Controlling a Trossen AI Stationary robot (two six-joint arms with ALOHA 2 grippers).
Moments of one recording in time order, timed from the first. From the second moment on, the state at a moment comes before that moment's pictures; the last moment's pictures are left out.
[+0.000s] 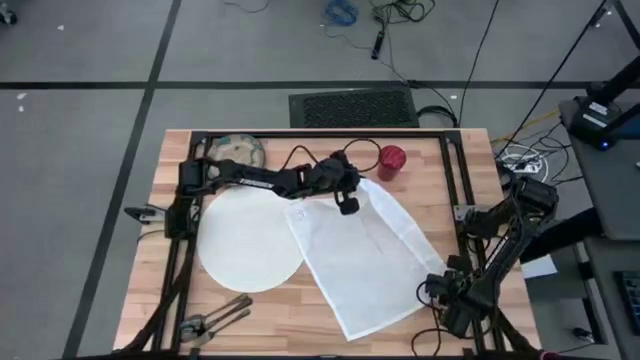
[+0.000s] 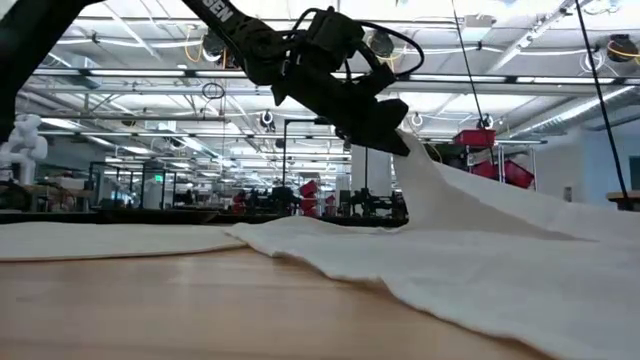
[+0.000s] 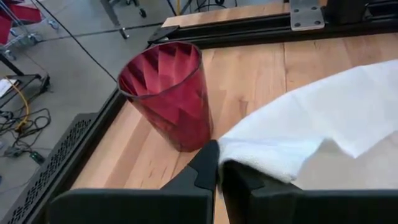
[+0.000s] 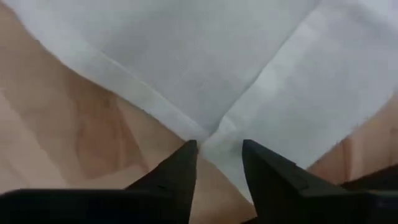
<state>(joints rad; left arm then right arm) 0.18 2.02 1.35 0.26 -0.14 0.21 1.09 1.60 0.83 -0.94 0.01 1.40</state>
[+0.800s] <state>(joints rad) 0.20 2.02 1.35 0.27 -0.09 0.12 1.15 1.56 1.01 -1.35 0.10 1.61</state>
